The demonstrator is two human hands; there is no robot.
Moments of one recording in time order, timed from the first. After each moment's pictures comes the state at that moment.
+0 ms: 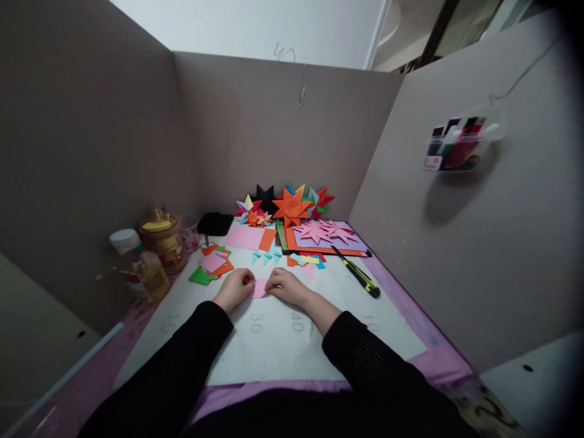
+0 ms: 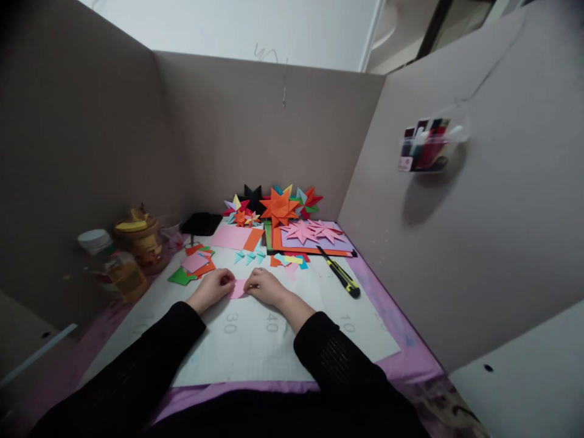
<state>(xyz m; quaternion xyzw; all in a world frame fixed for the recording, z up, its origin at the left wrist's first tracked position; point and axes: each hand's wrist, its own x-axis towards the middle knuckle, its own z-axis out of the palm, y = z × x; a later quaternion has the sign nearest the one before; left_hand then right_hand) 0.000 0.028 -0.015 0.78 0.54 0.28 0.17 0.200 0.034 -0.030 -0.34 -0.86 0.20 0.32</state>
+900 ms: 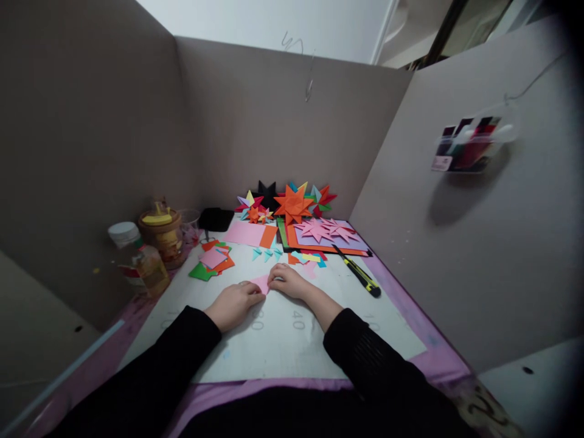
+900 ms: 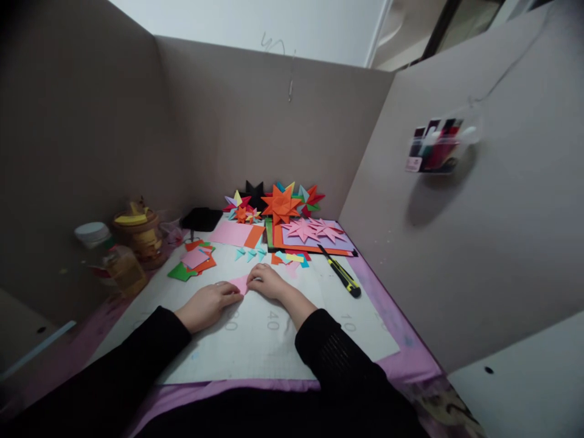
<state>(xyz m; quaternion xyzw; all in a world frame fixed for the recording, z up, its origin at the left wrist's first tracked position) -0.012 -0.013 -0.006 0.94 0.34 0.10 0.02 0.203 0.041 -0.029 -0.38 -0.85 0.24 0.29</state>
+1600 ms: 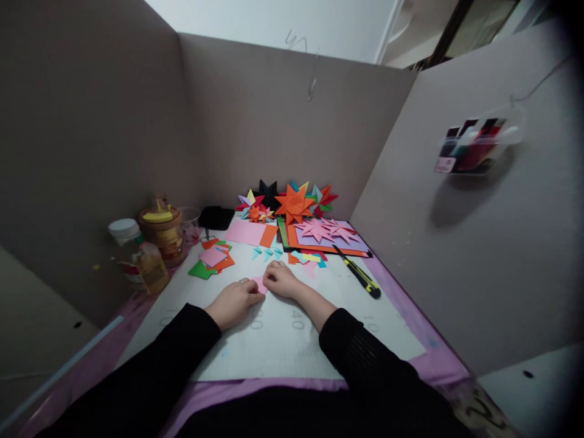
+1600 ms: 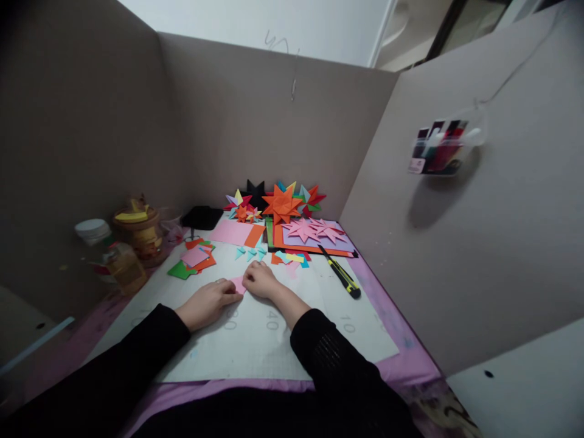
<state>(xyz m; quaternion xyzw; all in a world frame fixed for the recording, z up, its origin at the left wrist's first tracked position) -0.010 -0.012 -0.010 0.93 0.34 0.13 0.02 0.181 0.041 -0.028 -0.45 -0.84 0.18 0.25</state>
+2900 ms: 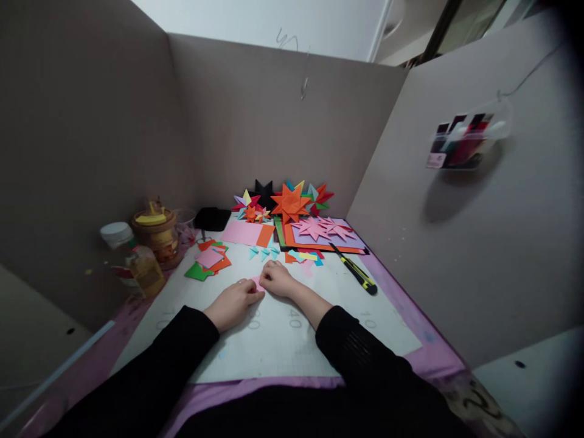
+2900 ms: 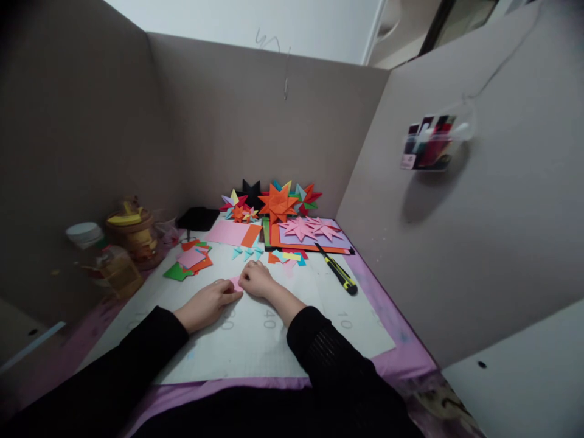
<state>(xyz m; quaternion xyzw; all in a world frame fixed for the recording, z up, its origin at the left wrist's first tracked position) 0.000 -0.011 -0.010 0.92 0.35 0.15 0.06 0.178 0.043 -0.029 -0.49 -0.83 0.16 0.22</state>
